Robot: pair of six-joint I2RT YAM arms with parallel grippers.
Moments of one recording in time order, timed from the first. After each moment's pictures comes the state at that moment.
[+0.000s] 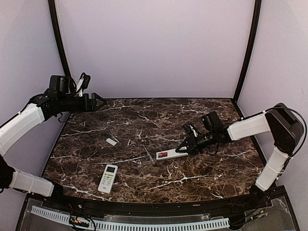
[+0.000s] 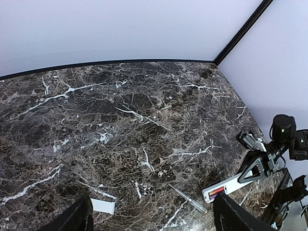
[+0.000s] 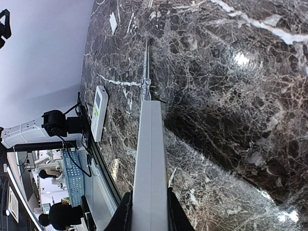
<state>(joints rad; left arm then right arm) -0.25 1.22 1.09 -0.41 0.41 -0.24 0.55 1.69 0.80 0.02 -0.86 0.60</state>
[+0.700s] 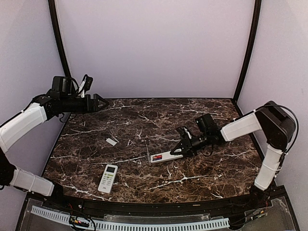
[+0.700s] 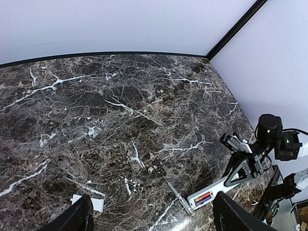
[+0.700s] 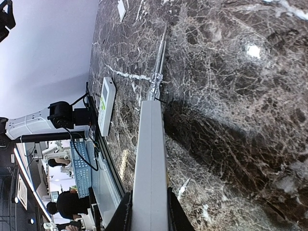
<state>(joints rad) -0.25 1.25 1.09 -0.40 0.46 -0.27 0.59 1.80 0.84 0.09 -0.93 0.63</state>
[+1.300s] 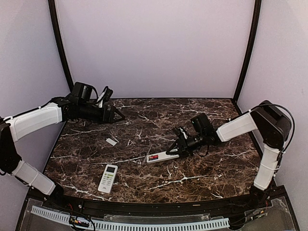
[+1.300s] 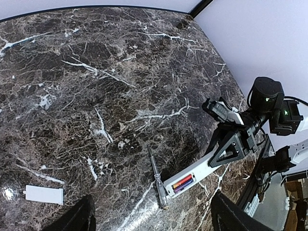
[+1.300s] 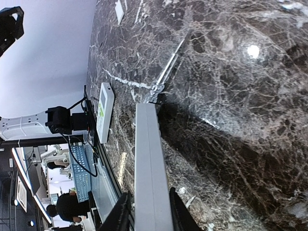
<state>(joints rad) -0.40 1.40 1.08 -0.39 0.50 -0.30 0.63 1.85 0.89 0.14 -0.90 0.68</state>
